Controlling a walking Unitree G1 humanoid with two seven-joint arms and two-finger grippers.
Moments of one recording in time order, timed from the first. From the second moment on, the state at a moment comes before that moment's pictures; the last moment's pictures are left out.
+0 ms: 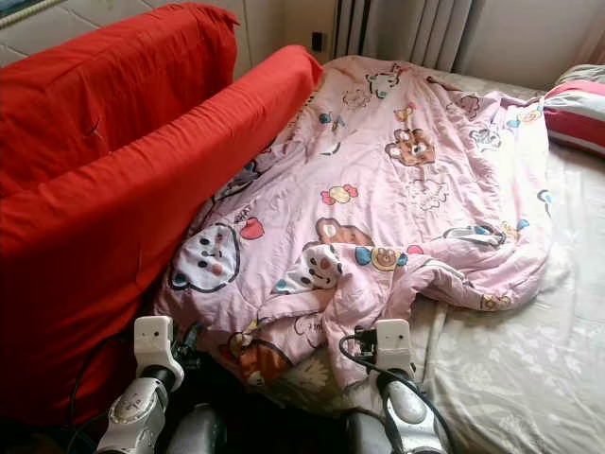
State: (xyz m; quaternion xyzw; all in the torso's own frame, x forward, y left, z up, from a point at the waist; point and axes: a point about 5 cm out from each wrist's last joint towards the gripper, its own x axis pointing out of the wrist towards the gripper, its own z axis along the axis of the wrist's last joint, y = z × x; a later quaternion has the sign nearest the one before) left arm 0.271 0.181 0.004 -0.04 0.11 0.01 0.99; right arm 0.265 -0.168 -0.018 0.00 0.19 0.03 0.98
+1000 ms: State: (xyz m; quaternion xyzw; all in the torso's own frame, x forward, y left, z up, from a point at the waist) left arm 0.272 0.177 0.003 -0.03 0.12 0.00 0.99; right arm 0.268 -0.166 -0.014 0.00 0.19 0.04 0.98
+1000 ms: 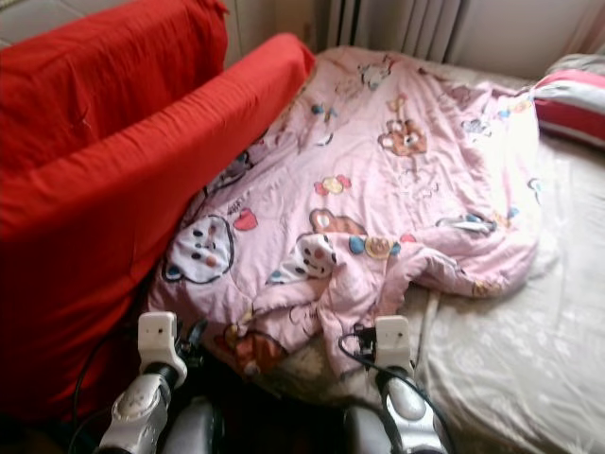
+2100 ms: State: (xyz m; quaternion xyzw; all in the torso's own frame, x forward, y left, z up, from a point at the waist) left arm 0.273 0.175 0.001 -0.03 0.13 -0.01 0.99; right arm 0.266 -0.170 -0.015 0.00 0.19 0.00 0.98
